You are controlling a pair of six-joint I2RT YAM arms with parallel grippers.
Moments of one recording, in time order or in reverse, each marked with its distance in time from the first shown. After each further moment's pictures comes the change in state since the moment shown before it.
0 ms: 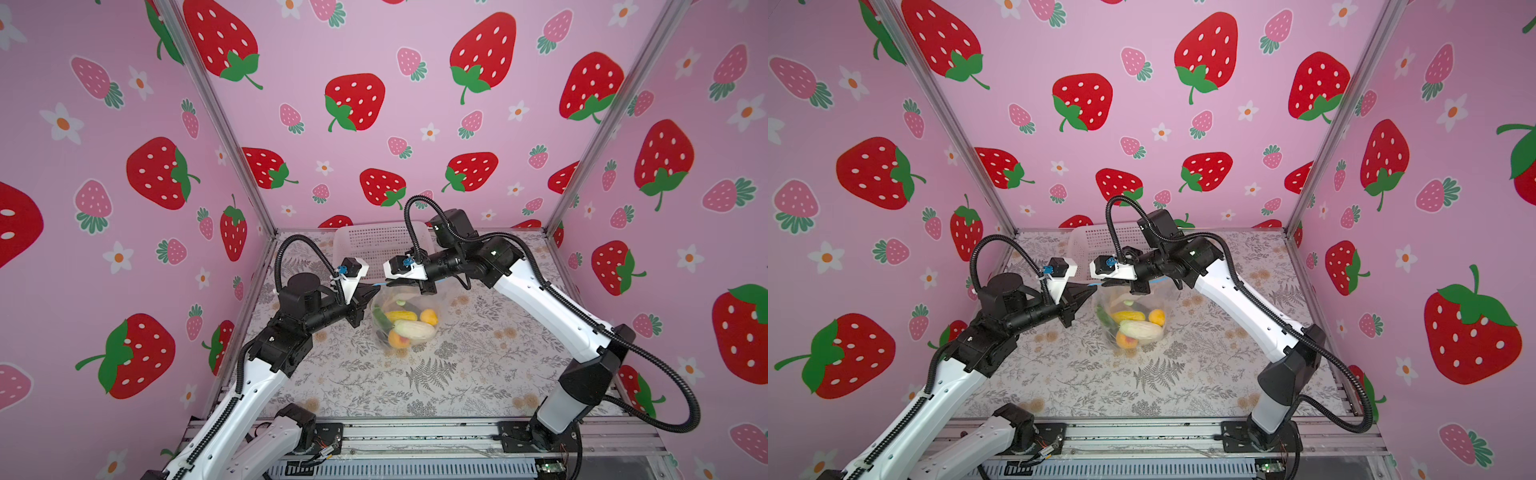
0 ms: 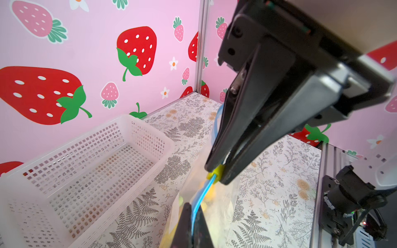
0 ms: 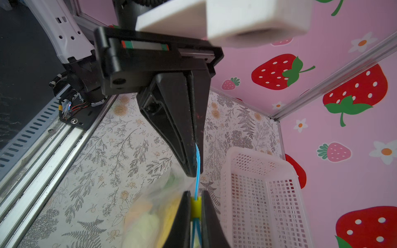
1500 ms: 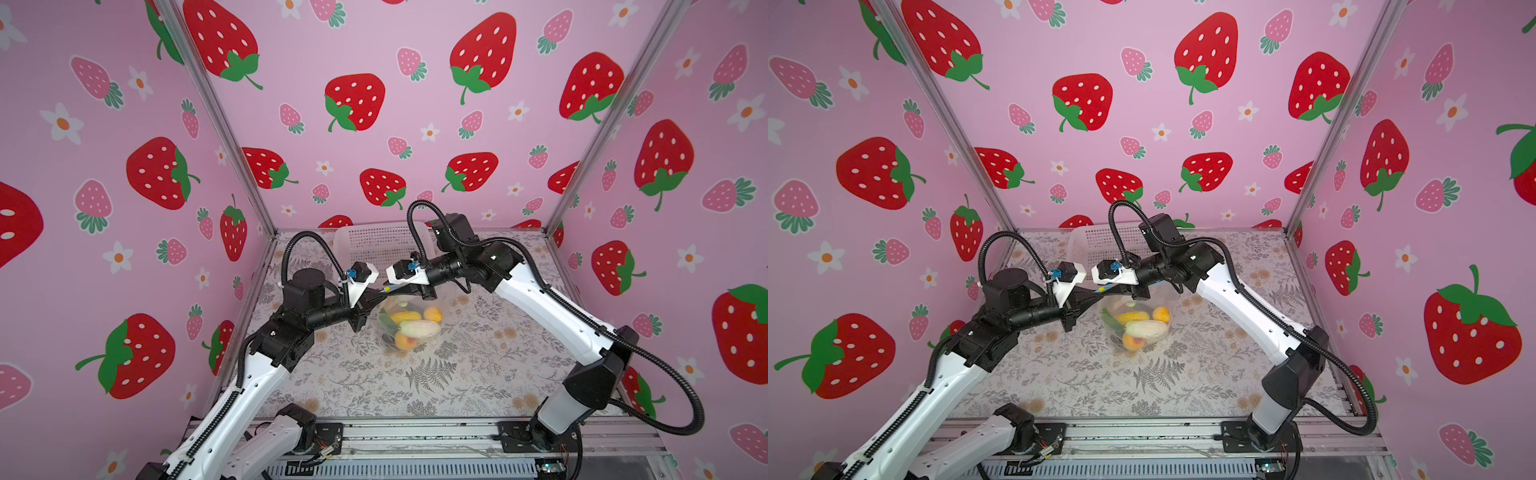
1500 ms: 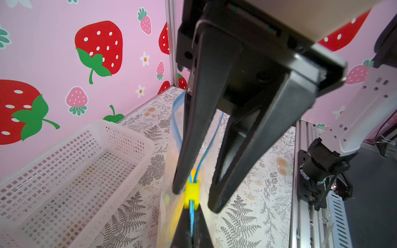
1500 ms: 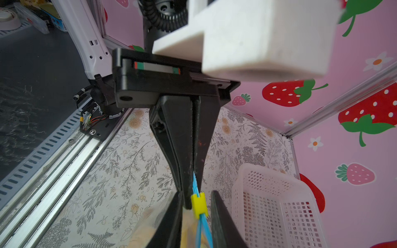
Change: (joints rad) left arm -0.034 0.053 0.067 -0.093 0.136 0.122; right arm 0.015 -0.031 -0.080 0.063 -0.124 0.004
